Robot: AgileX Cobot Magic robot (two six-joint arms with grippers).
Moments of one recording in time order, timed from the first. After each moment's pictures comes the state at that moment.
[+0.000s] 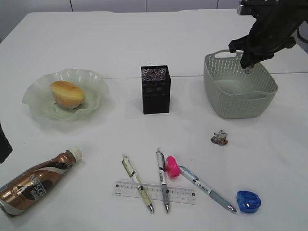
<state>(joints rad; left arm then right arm) -0.38 1.26 -1.06 -0.10 1.24 -0.09 0.03 2.12 -1.85 0.08 0.88 -0.13</state>
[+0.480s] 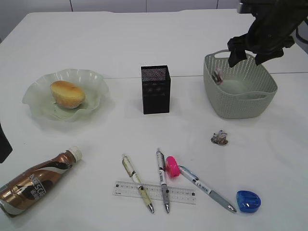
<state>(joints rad) -0.38 1.26 -1.06 -0.10 1.24 -0.09 0.03 2.12 -1.85 0.10 0.86 -0.12</state>
